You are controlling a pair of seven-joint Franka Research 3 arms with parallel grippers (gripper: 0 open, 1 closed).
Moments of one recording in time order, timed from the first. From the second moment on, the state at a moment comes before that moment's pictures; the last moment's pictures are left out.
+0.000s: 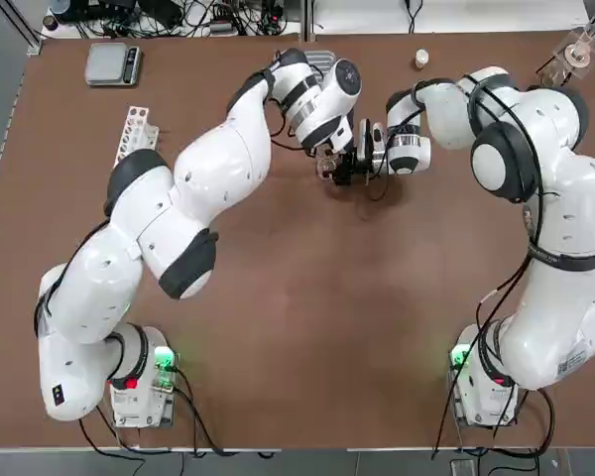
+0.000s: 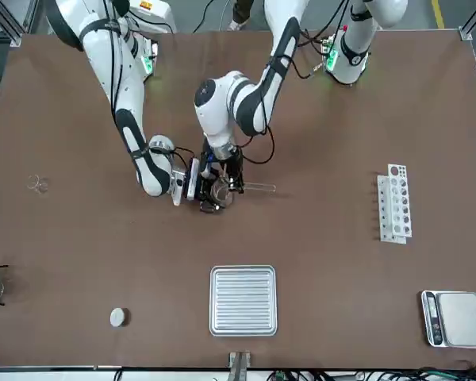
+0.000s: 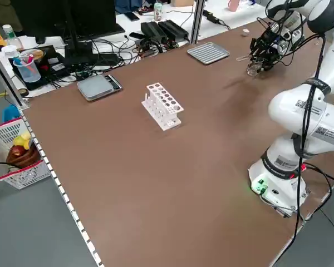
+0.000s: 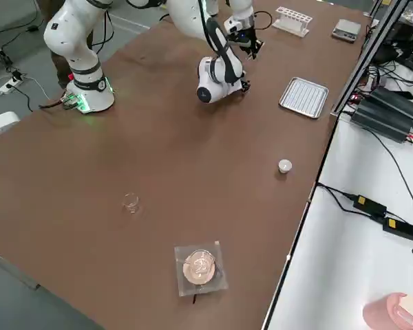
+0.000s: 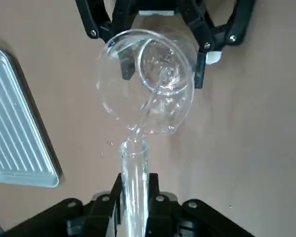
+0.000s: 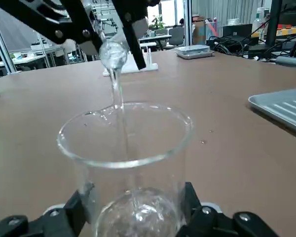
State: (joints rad) left arm -1.24 0.82 0.44 -1.33 0.06 2.04 0.73; right arm 0.40 0.74 0.09 -1.98 2.00 2.15 -2.68
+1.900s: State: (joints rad) left arm -1.25 0.84 0.44 -1.30 0.14 2.03 0.73; right arm 0.40 0.74 0.09 -1.98 2.00 2.15 -2.68
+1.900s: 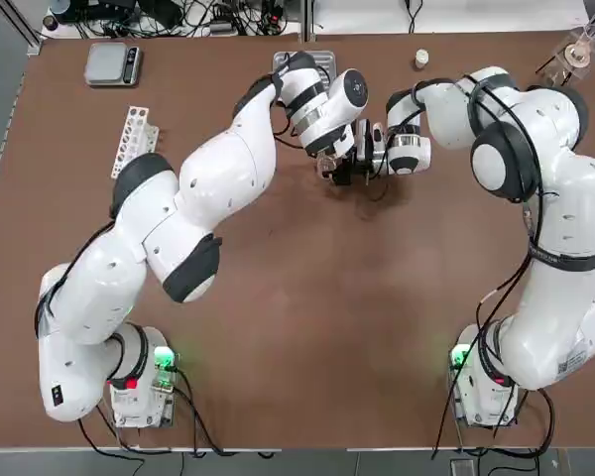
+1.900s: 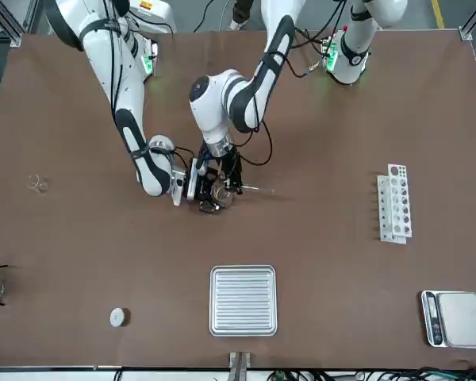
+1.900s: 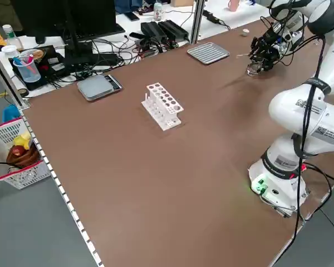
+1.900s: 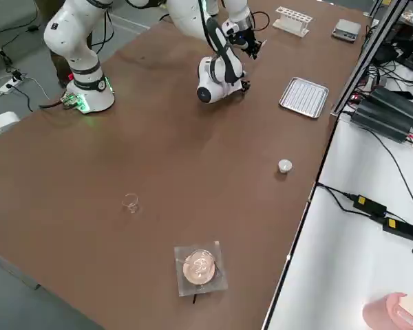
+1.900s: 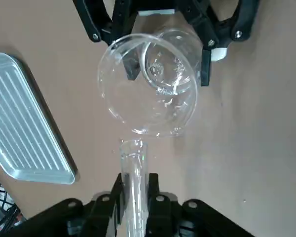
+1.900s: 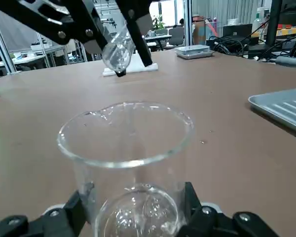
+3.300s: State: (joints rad) left arm -1.25 0.85 0.44 -1.28 0.14 2.03 0.73; right arm 0.40 0.74 0.09 -1.98 2.00 2.15 -2.68
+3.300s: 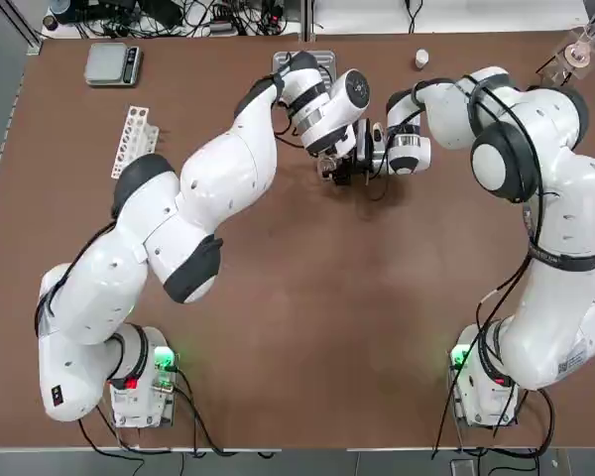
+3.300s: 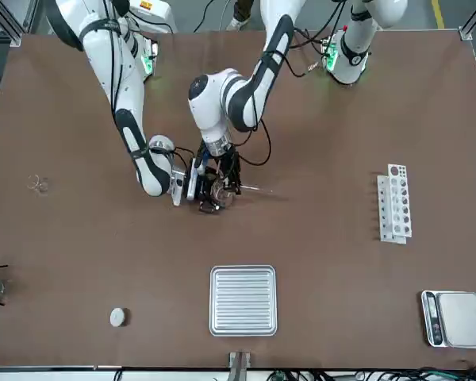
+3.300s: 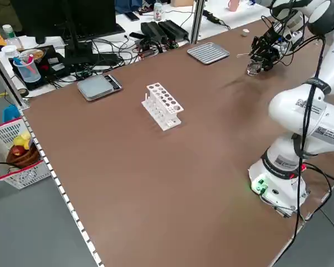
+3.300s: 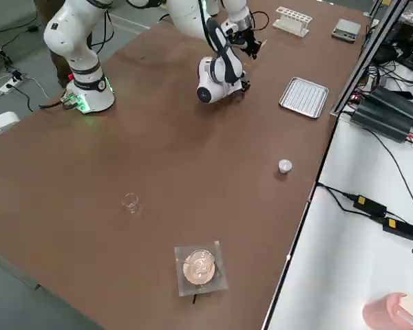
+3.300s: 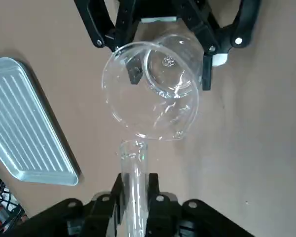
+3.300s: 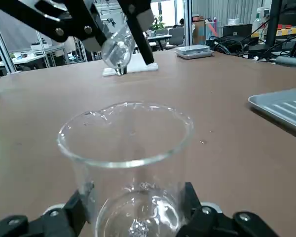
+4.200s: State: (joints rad) left arm -1.25 0.87 0.44 -1.26 0.14 2.03 0.73; right arm 0.40 0.74 0.09 -1.98 2.00 2.15 -2.68
